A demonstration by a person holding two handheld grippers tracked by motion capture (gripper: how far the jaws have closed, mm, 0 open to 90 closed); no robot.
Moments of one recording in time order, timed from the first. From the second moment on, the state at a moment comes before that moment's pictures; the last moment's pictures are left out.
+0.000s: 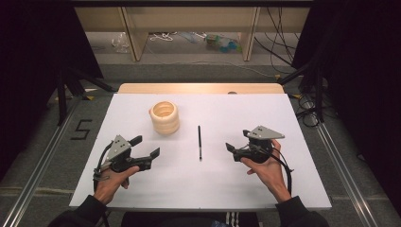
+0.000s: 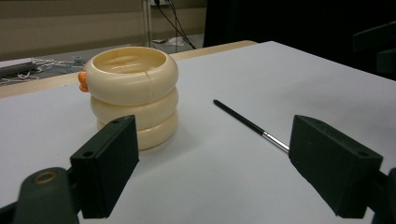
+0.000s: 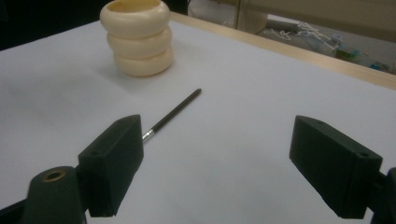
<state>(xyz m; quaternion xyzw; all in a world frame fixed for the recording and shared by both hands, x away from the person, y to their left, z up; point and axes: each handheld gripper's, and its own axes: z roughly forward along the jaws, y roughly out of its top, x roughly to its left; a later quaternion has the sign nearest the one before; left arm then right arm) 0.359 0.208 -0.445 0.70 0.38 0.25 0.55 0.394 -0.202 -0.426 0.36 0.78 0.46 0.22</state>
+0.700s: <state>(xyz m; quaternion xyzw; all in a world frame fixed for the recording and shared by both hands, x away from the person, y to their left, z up) 0.360 0.208 -0.445 0.70 0.38 0.25 0.54 0.435 -0.168 -0.423 0.37 0.82 0.39 0.19</state>
